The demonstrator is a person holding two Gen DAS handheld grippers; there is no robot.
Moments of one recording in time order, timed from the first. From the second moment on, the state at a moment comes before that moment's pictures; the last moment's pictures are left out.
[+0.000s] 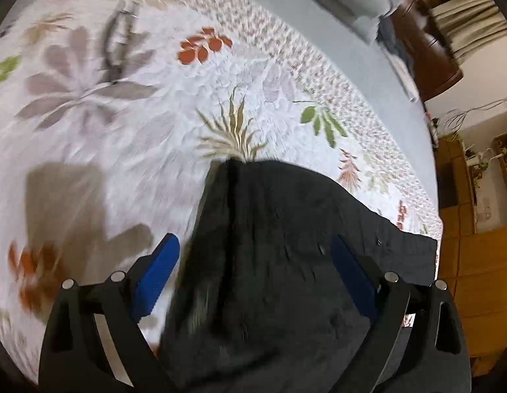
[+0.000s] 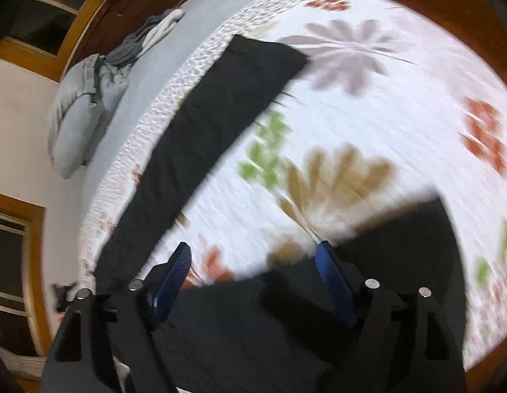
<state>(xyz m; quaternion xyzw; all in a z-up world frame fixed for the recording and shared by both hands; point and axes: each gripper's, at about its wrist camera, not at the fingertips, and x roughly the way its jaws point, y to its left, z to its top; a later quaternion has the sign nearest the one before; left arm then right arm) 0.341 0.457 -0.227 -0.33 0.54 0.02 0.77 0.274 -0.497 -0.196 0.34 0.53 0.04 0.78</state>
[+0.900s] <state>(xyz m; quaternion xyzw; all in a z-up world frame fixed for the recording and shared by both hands) 0.416 0.436 -0.295 -0.23 0.60 -0.02 0.76 0.596 -0.512 -0.214 0.18 0.55 -0.01 0.81</state>
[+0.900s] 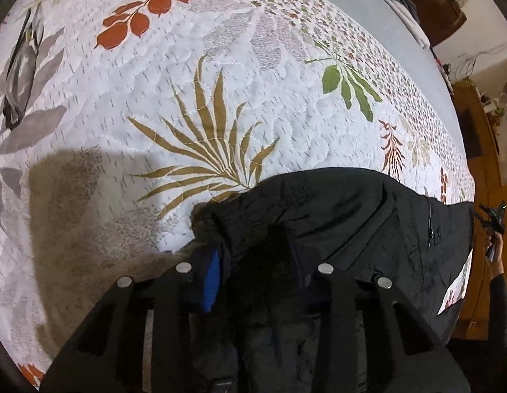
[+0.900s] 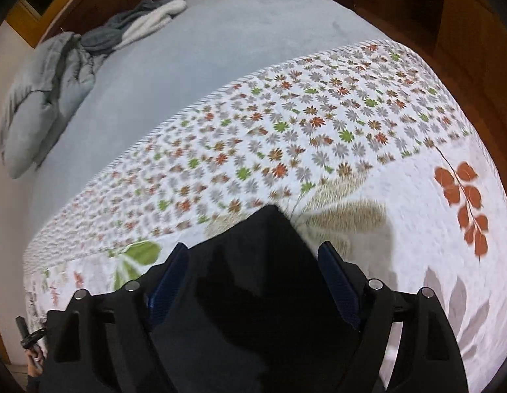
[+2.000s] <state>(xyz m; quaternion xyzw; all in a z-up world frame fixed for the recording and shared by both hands) 0.269 0.399 -0.114 -0.23 0.40 -0.04 0.89 0.340 -0.535 -0.052 0.17 0.38 -0.02 0.91</state>
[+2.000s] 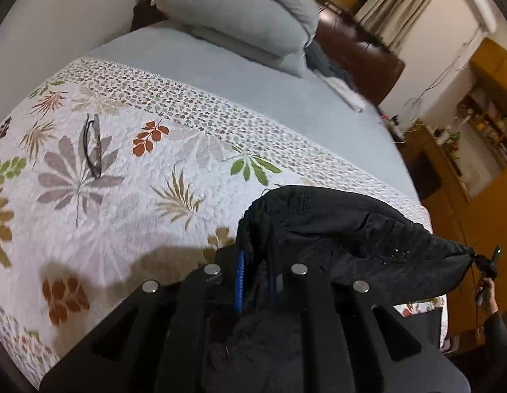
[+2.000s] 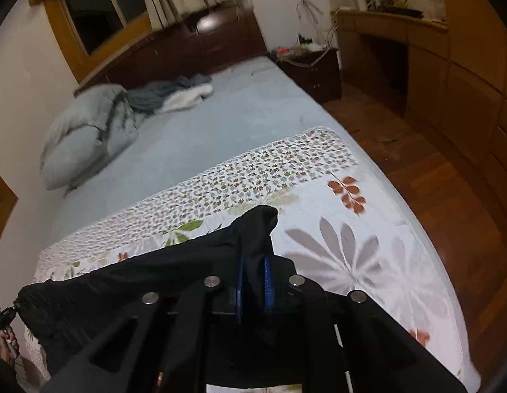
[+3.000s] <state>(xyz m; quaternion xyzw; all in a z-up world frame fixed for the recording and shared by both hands) 0.049 0.392 -0.231 -0.21 0.47 0.01 0.86 0.016 -0.518 -0.194 0.25 0.36 -0.09 0.90</state>
